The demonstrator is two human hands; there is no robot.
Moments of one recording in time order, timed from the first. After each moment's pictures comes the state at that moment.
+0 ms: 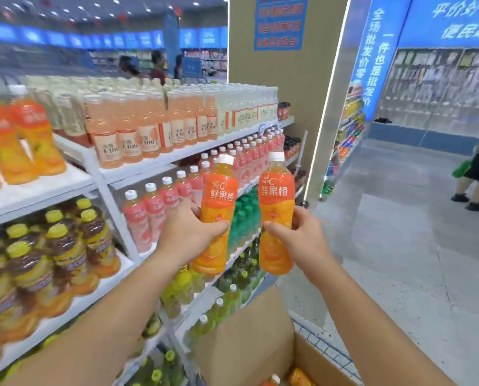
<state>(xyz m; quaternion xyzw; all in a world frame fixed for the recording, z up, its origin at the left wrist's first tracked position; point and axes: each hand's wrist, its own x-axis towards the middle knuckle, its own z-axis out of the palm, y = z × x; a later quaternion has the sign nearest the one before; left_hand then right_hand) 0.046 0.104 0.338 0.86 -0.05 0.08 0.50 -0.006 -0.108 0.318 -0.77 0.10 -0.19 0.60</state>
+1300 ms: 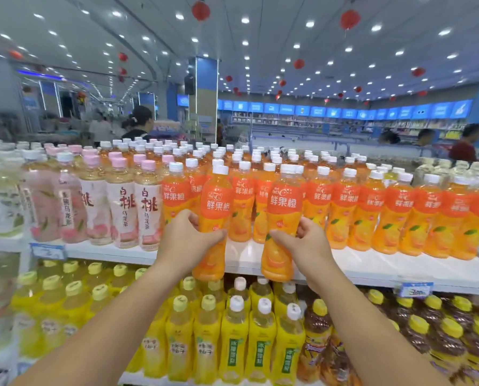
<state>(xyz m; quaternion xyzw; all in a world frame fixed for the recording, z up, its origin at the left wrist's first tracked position) -0.189 0.777 0.405 0.77 0.33 0.41 0.37 -0.018 0.623 0.387 -0.66 -0.34 0.08 0.67</state>
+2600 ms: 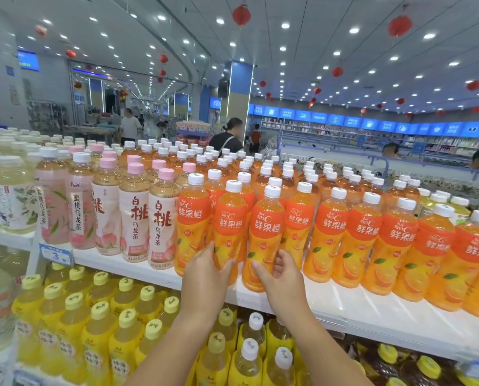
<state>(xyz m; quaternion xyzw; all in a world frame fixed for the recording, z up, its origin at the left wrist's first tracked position) -0.131 0.819 0.334 0.75 0.36 0.49 0.26 -0.001 0.727 0.330 -0.67 -0.39 0.09 0.62</state>
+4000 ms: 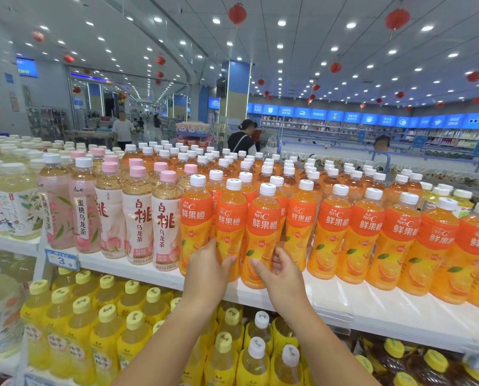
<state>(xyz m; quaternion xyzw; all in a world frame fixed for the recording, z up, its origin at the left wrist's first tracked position) -0.135 0.833 0.348 0.79 0.33 0.45 0.25 -0.005 0.734 0.329 -0.67 -0.40 0.12 0.62</state>
